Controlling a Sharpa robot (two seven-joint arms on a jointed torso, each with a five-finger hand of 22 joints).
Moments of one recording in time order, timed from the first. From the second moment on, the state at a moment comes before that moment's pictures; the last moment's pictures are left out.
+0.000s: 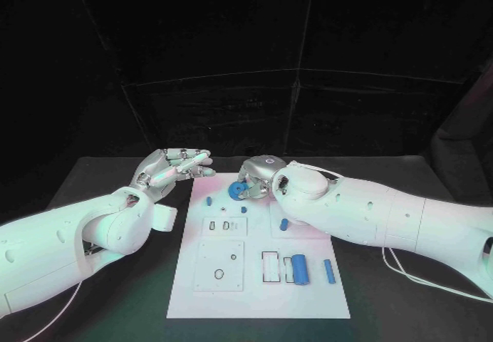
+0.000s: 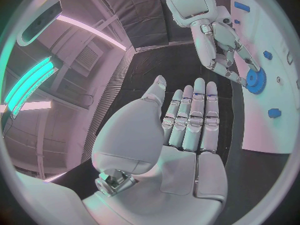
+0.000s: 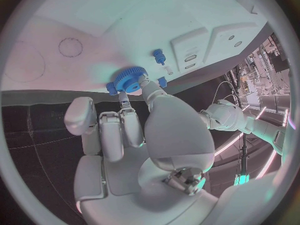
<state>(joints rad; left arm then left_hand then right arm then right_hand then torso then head) 1.20 -0.88 -0.03 1.52 -0.05 -0.23 0.49 1.38 0.03 -0.04 0.05 0.09 1.01 0.21 0.09 0.07 1.09 0.16 0.10 0.07 1.14 0.11 0.15 0.17 0.17 0.92 0.23 0.24 0.07 1.23 -0.44 -0.03 1.22 -1.68 -0.26 -0.26 1.23 -0.07 0.18 0.01 0.11 0.93 0.16 0.07 0.07 1.46 0.06 1.41 1.31 1.47 -0.01 1.52 1.31 0.11 1.27 0.10 1.35 1.03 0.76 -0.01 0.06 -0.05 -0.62</state>
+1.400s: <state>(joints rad) 1.20 -0.88 -0.03 1.52 -0.05 -0.23 0.48 1.38 0.04 -0.04 0.04 0.09 1.01 0.21 0.08 0.07 1.09 0.16 0.09 0.07 1.14 0.11 0.14 0.17 0.17 0.93 0.23 0.24 0.07 1.24 -0.66 -0.03 1.38 -1.52 -0.36 -0.18 1.24 -0.03 -0.06 0.22 0.29 0.93 0.16 0.07 0.07 1.46 0.08 1.41 1.31 1.47 0.00 1.52 1.31 0.11 1.28 0.11 1.36 1.03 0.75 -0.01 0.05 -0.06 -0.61</state>
